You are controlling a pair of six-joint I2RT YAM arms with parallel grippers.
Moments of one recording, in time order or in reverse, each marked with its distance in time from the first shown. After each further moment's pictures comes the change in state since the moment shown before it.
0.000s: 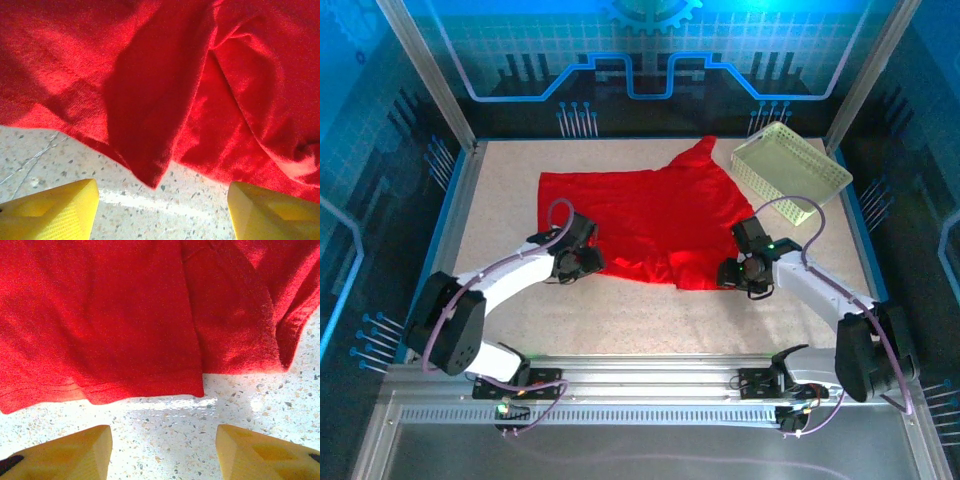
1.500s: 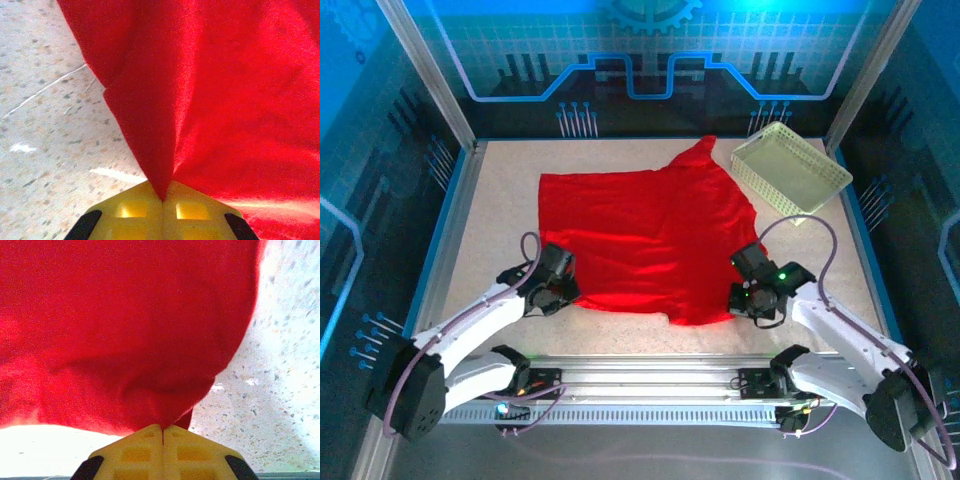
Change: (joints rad) left arm 0.001 -0.401 -0.269 -0.102 0.058 -0.119; right arm 0.169 -0.290 -0.057 -0.246 0.047 0.190
